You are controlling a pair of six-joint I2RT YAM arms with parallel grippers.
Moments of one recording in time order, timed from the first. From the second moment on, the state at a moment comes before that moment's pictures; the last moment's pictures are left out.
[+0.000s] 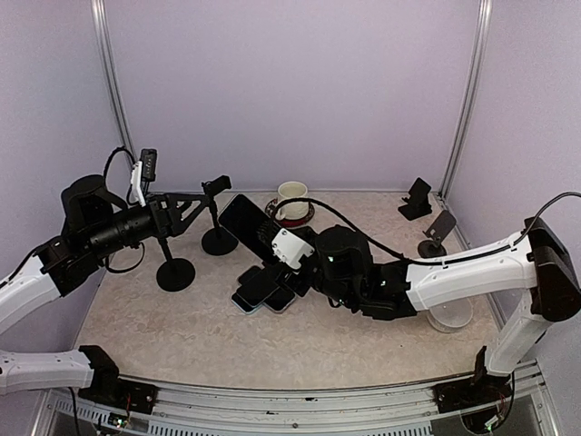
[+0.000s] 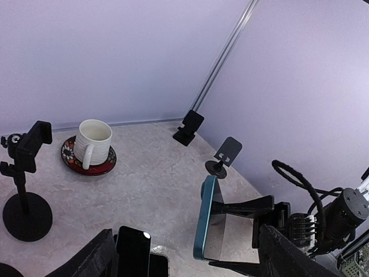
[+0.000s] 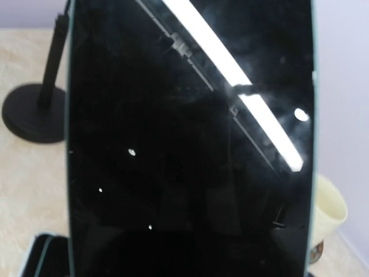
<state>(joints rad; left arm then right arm) -0.59 0.87 0.80 0.00 0.23 -0.43 1.20 1.65 1.03 0.38 0.44 -0.37</state>
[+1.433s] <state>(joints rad) -0.70 0.94 0.68 0.35 0.30 -0.54 1.32 1.76 1.12 0.51 0.52 -0.35</state>
